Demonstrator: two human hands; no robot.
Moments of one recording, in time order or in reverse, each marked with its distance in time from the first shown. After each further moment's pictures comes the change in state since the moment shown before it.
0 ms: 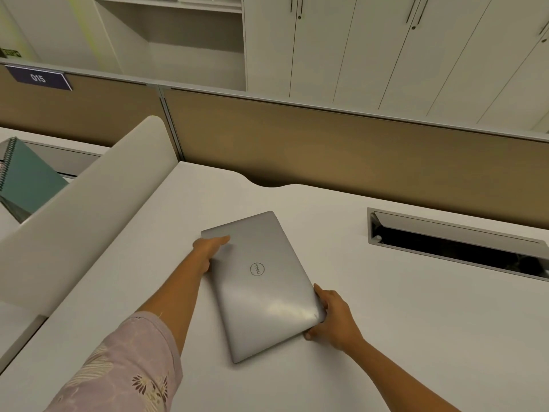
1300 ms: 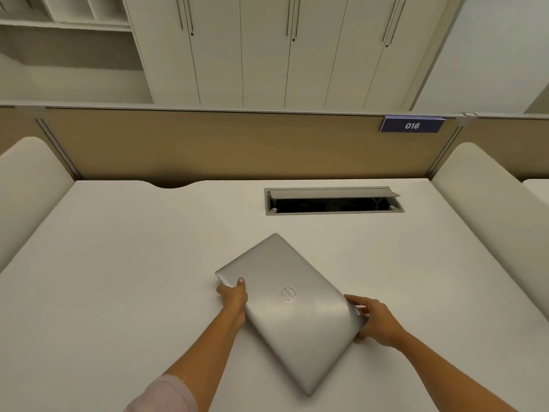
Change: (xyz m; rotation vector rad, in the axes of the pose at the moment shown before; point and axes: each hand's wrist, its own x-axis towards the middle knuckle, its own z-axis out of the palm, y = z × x) left_hand -0.210 -0.153 0.188 -0.161 -0.182 0.036; right_hand -0.200 0.184 -0.151 0.057 0.107 0.251
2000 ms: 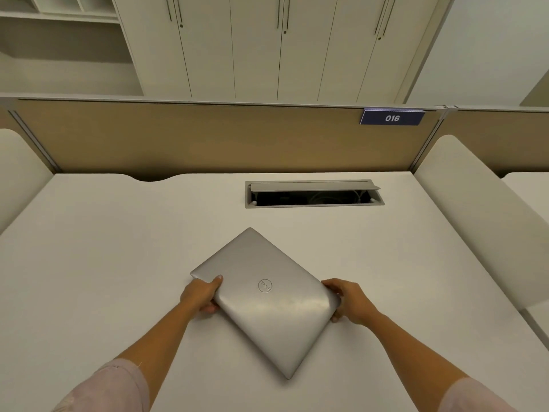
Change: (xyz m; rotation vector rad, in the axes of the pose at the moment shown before) left_hand -0.011 0.005 -0.012 0.680 -0.093 0.120; right_hand 0.017 0.023 -0.033 0.068 0.001 -0.087
